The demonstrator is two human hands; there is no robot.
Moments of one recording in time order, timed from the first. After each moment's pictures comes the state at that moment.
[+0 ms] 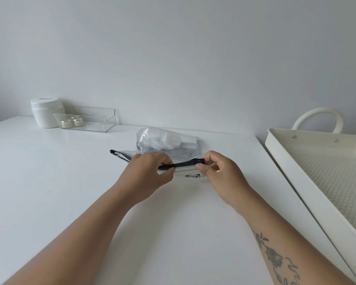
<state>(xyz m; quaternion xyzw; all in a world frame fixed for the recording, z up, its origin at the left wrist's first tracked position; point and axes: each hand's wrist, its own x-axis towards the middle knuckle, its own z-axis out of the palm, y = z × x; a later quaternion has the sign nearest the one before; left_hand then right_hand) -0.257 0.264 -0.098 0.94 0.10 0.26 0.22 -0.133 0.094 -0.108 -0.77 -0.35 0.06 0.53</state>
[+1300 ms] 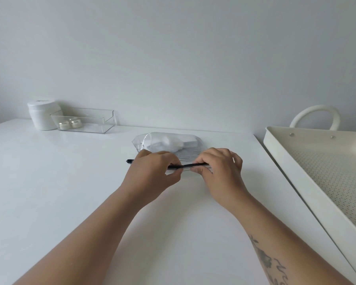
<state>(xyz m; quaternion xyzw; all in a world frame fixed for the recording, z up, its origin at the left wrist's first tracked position) -0.254 0.248 -0.095 0.94 0.08 0.31 0.12 -0.137 0.104 -0.115 -0.83 -0.41 -0.20 0.33</state>
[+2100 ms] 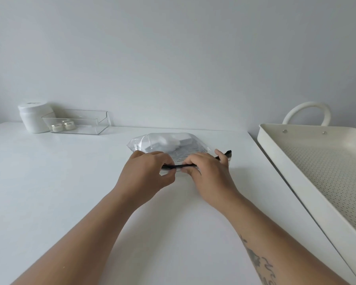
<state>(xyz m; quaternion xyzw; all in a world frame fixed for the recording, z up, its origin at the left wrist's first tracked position) -0.255 0.245 -0.094 0.94 0.09 0.31 0.12 -0.149 0.108 -0.112 -0.82 -0.44 -0.18 0.32</state>
